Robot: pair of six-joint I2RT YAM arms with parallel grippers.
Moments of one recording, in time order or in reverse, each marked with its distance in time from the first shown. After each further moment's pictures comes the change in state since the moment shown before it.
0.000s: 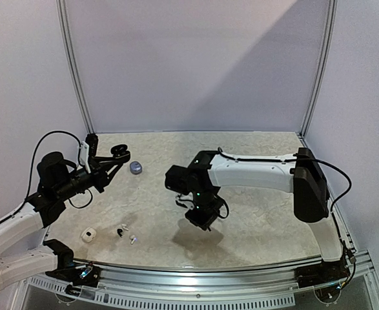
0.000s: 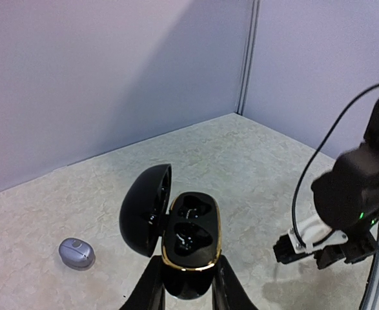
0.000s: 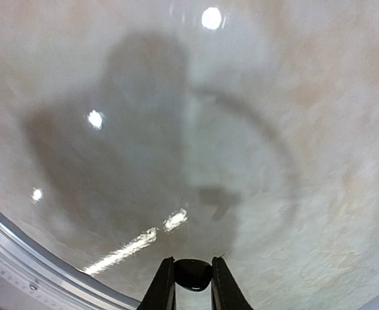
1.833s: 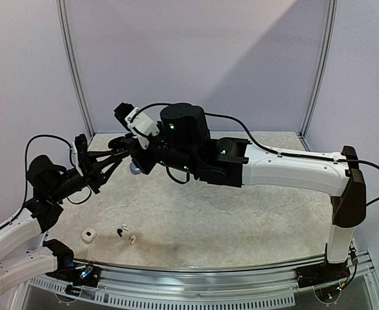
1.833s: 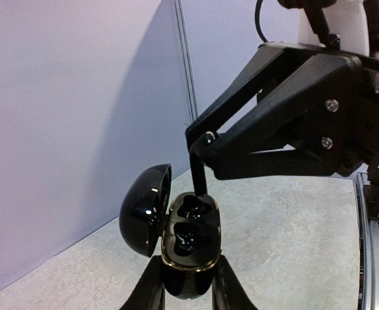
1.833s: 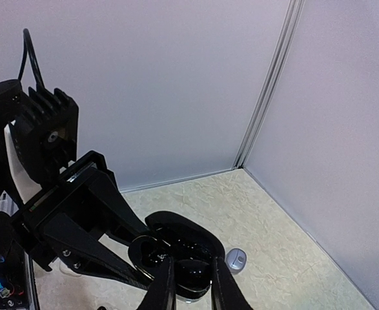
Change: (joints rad) left arm -0.023 -0.074 -0.031 0.232 0.188 0.109; right arm 0.123 -0.285 -0.060 1.281 0.195 -0.425
